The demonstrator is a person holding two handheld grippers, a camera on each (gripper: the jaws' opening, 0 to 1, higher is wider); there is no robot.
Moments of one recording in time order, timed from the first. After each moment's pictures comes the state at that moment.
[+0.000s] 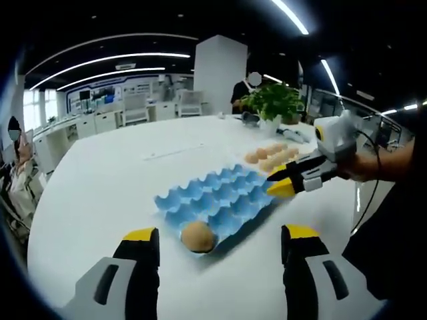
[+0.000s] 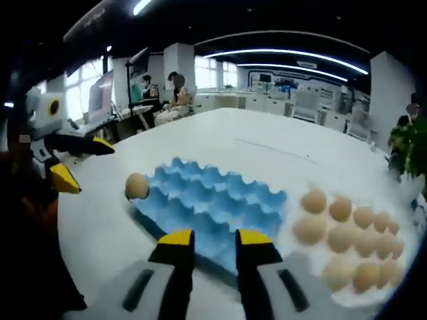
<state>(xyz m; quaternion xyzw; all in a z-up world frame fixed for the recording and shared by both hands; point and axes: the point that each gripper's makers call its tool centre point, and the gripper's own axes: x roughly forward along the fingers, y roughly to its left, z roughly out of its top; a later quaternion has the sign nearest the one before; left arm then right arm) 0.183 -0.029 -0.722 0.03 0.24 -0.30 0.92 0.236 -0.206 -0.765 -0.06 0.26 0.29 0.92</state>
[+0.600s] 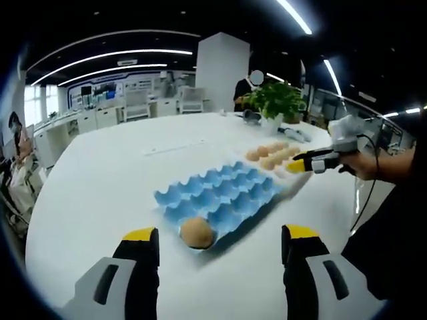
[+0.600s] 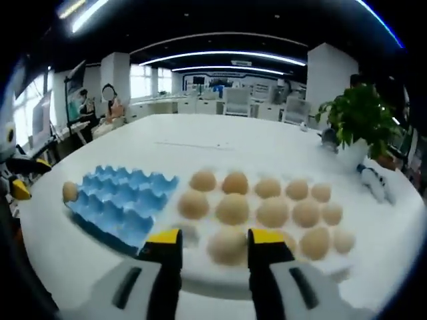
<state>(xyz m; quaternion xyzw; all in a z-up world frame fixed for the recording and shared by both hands) 0.181 -0.027 -0.726 0.02 0.26 -0.30 0.92 0.257 -0.325 -0.770 -0.04 0.26 0.11 0.96</state>
